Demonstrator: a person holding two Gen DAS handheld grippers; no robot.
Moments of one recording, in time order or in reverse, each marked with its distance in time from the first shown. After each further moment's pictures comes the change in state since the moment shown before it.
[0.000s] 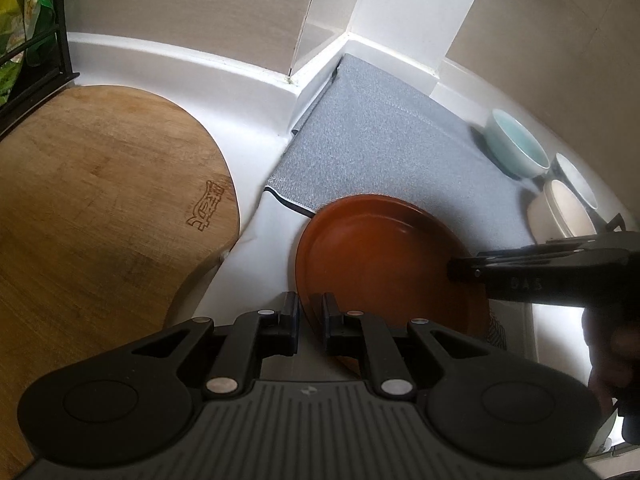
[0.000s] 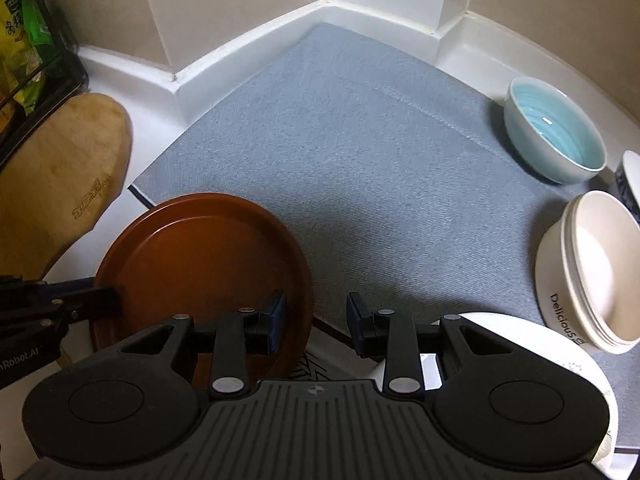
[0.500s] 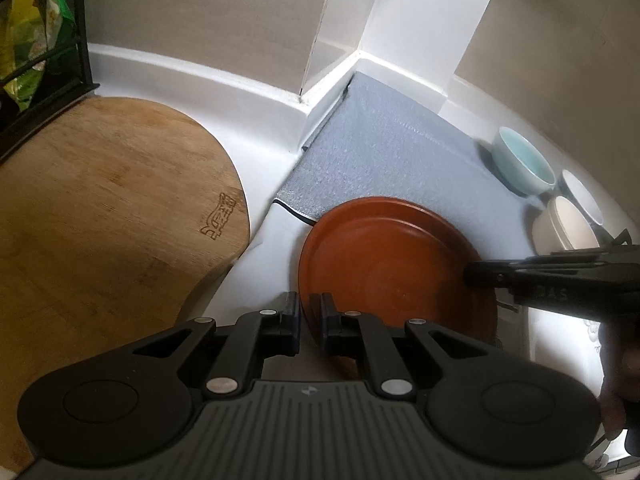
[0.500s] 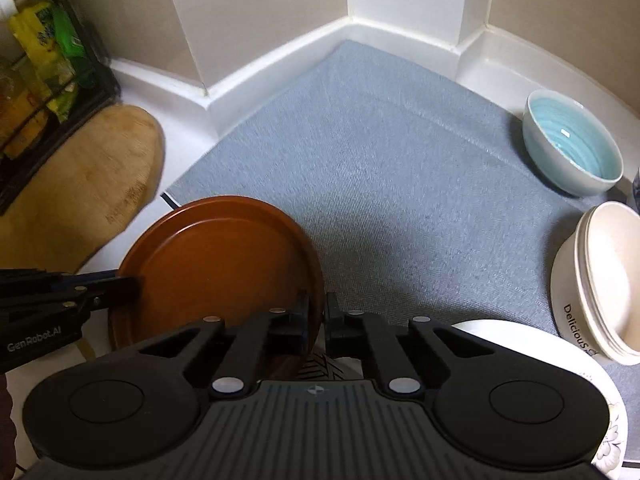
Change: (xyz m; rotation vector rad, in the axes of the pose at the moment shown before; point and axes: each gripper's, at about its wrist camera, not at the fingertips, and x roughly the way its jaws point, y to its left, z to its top) left arm -0.016 -0.006 -0.002 -0.028 -0.048 0.043; right arm -0.023 -0.008 -0.006 -0.019 -0.073 0.096
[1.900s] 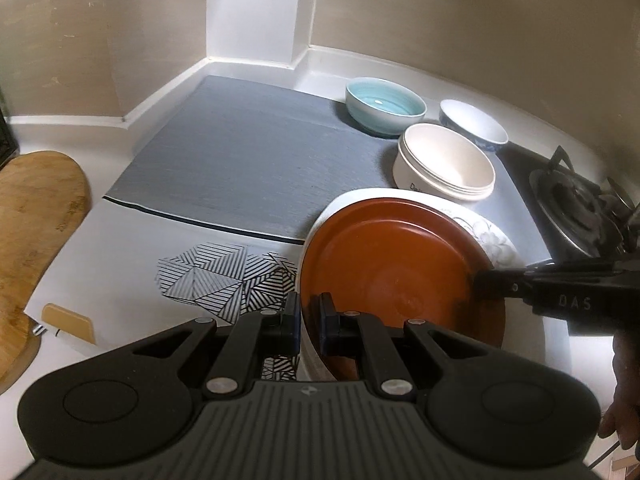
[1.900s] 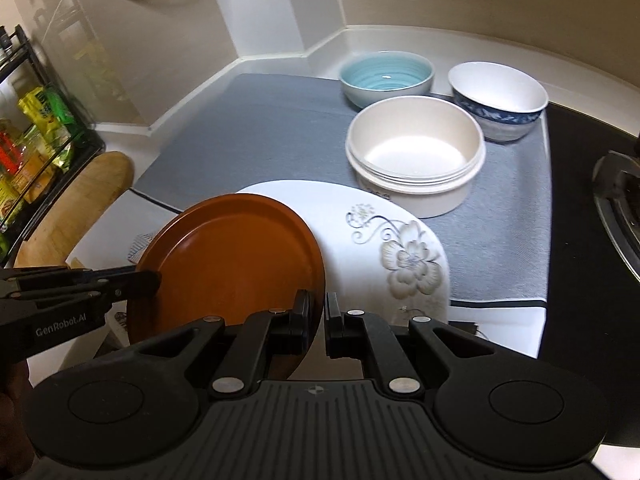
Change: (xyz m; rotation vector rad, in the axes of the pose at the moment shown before) left arm -0.028 -0.166 -0.060 0.221 -0.019 -0.030; right arm -0.109 -0.130 -0.124 0.210 -0.118 0.017
